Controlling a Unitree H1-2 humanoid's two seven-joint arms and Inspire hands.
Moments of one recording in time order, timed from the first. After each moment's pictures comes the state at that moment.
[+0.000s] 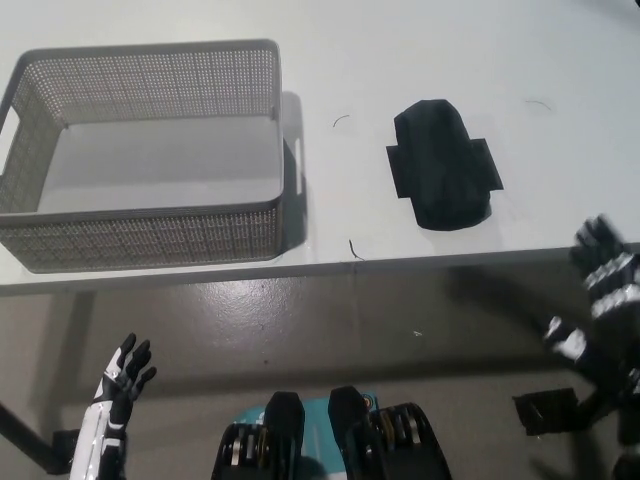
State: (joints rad) left_arm 0.15 0.09 0.06 -0.01 -0.04 -0.41 -0.05; right_arm -0.10 -0.11 -0.10 -0.16 0.19 -0.20 0.10
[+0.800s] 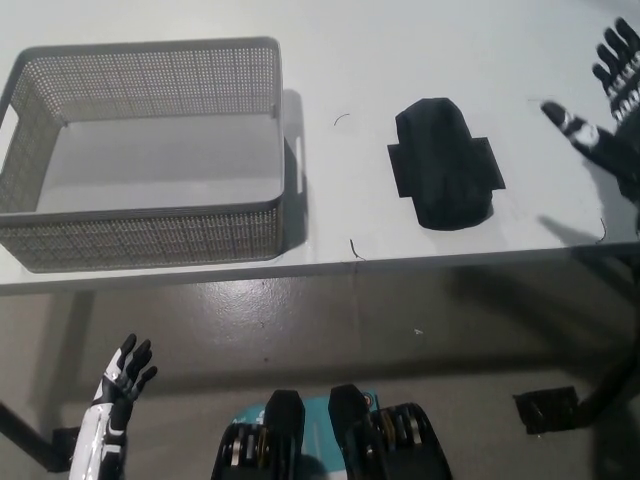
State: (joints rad) left_arm 0.16 0.09 0.06 -0.02 -0.04 -0.43 -0.06; right_arm -0.66 -0.24 -0.15 0.37 0.19 -0.13 0.10
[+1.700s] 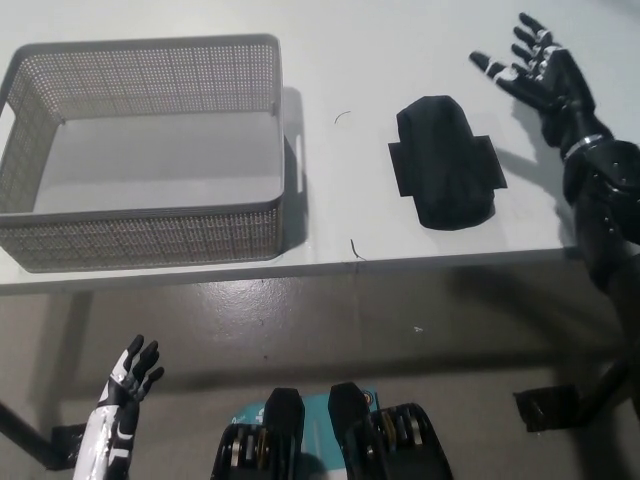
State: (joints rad) left_arm 0.17 0.09 0.05 -0.05 -0.04 -0.43 -0.08; right_arm -1.09 -0.22 -0.10 1.26 0.14 -0.26 0.13
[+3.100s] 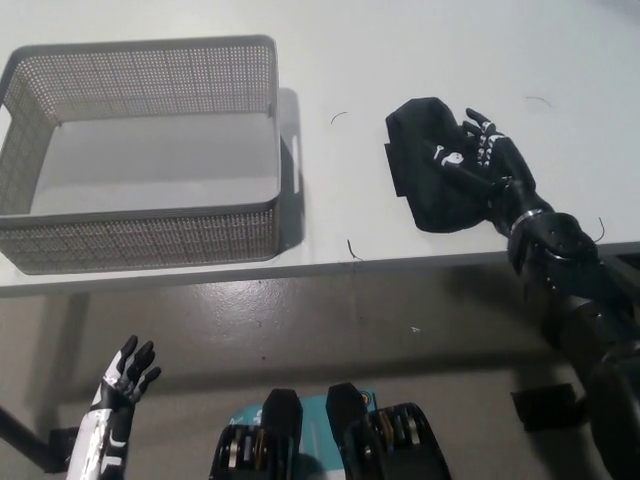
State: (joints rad) left_arm 0.20 0.09 0.06 -0.10 -0.07 -0.43 -0.11; right_arm -1.03 -0.12 -0.08 1.39 0.10 -0.32 0.08
